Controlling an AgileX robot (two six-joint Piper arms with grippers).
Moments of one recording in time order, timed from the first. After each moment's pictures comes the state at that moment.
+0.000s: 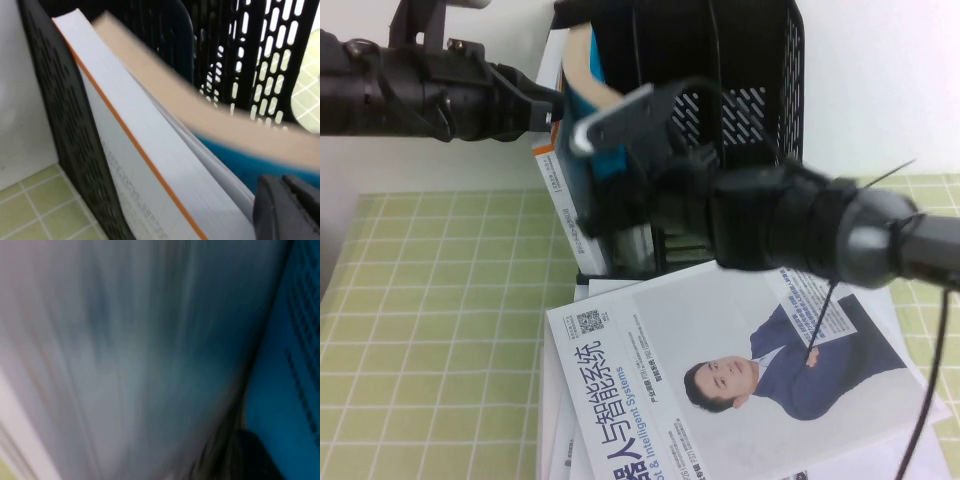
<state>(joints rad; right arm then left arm) 0.73 2.02 -1.50 1.78 -0.15 -1.84 -0.13 1.60 -1.37 -0.97 0.71 0.91</state>
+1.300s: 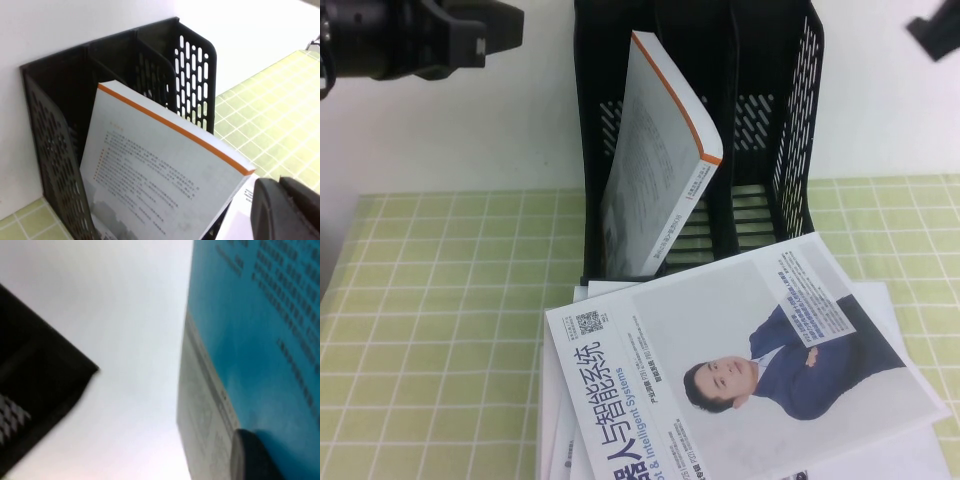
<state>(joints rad) 0.72 1.30 -1.30 1.78 -0.74 -2.57 -0.13 1.30 -1.42 -0.84 0.87 0.69</state>
